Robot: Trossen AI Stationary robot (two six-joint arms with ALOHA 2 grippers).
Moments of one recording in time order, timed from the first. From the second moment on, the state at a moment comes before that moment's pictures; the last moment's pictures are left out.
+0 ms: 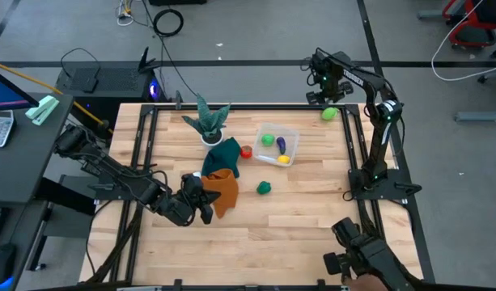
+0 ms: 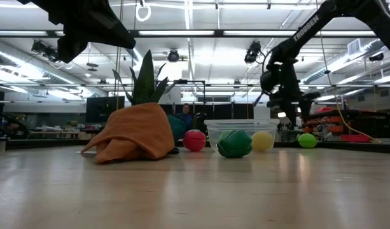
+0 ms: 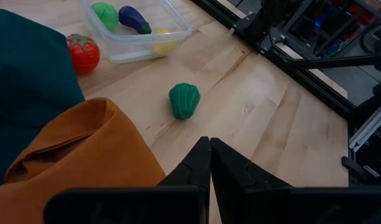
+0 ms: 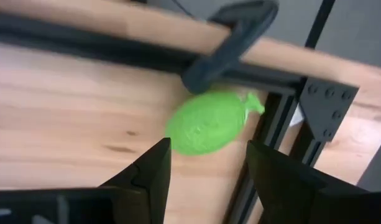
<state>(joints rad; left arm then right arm) -0.56 1.29 0.75 -0.11 -0.80 -1.04 -1.12 1.96 1.64 -1.29 0.16 0.23</state>
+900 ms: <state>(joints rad) -0.56 1.29 0.75 -0.11 -0.80 -1.04 -1.13 1.96 1.48 -1.16 0.18 0.22</state>
